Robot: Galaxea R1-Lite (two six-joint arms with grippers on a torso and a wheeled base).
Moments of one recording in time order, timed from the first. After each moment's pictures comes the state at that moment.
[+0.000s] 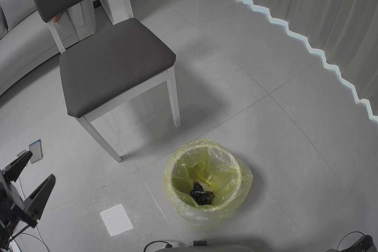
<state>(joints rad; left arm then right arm) -0.16 0.62 -0.14 -0.54 -0.27 -0.07 0.02 0.26 -0.41 0.12 0.11 0.01</state>
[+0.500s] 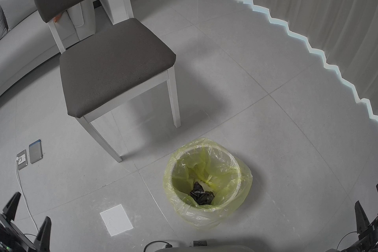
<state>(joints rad) -0.04 0.10 -0.04 -0.15 -0.18 0.02 0.00 0.04 -0.03 -0.06 0.07 0.03</state>
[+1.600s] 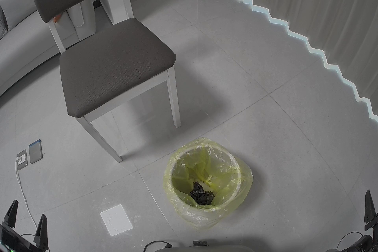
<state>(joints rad) 0.00 0.01 -0.02 0.00 0.00 0.00 0.00 0.01 -0.02 -0.07 -0.19 -0.01</state>
